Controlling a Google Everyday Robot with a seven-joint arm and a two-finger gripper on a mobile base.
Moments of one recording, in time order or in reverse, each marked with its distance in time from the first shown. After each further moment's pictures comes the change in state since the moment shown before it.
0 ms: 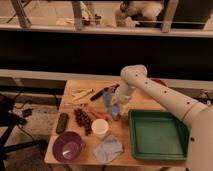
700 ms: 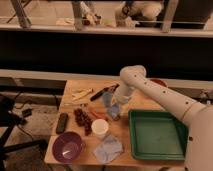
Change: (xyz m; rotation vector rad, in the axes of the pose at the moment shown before) arm -0.001 0.001 0.004 -0.010 0.000 0.002
